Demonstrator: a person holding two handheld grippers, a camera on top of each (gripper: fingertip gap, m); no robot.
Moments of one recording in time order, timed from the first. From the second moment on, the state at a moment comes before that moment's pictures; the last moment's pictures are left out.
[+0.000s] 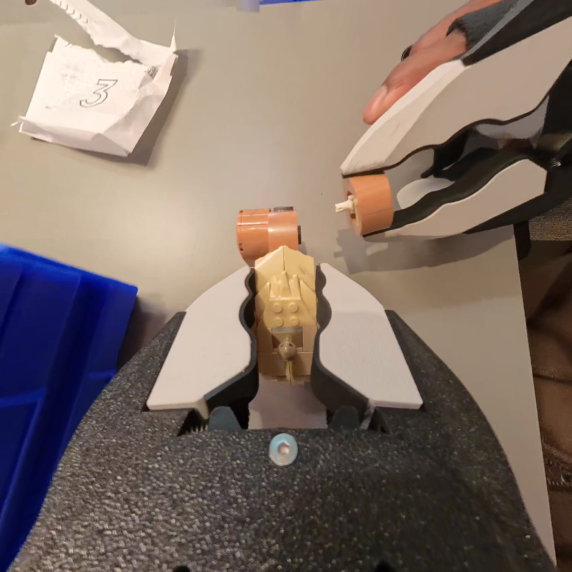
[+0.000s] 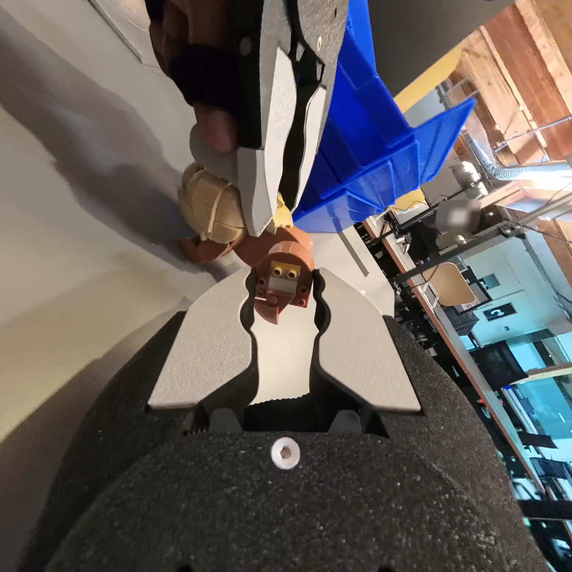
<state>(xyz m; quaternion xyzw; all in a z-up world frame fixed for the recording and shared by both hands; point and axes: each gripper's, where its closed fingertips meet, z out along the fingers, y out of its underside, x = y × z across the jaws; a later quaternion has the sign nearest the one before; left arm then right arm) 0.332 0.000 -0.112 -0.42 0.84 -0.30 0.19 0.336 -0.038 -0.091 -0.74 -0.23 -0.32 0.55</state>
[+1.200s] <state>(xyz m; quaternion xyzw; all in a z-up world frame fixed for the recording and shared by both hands) 0.186 0.073 -0.030 -0.50 0.51 -0.60 0.35 0.186 0.075 -0.041 -0.65 -0.36 -0.24 0.63</state>
